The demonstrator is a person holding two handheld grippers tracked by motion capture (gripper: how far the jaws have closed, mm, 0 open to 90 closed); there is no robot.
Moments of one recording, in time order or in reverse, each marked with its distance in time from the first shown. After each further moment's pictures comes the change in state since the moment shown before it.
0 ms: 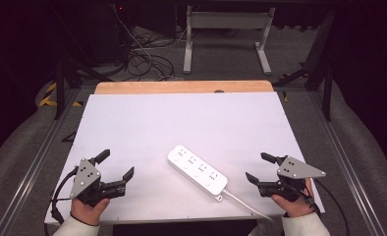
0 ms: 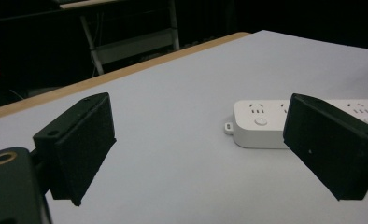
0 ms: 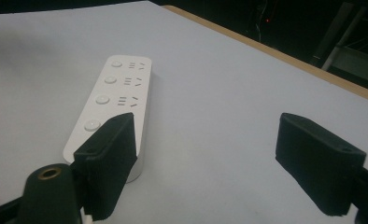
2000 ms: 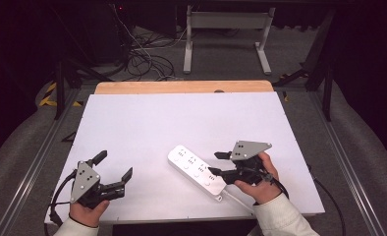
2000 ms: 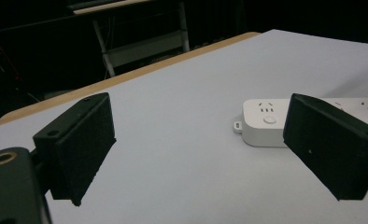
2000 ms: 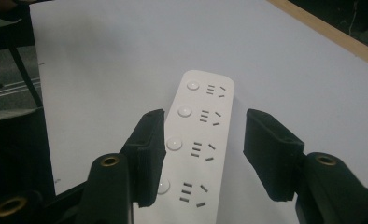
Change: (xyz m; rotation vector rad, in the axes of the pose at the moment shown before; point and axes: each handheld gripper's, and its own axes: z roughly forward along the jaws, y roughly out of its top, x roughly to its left) left arm -0.003 -0.001 -0.004 -0.007 0.041 0.014; right arm 0.036 0.069 0.077 0.156 0.295 -0.086
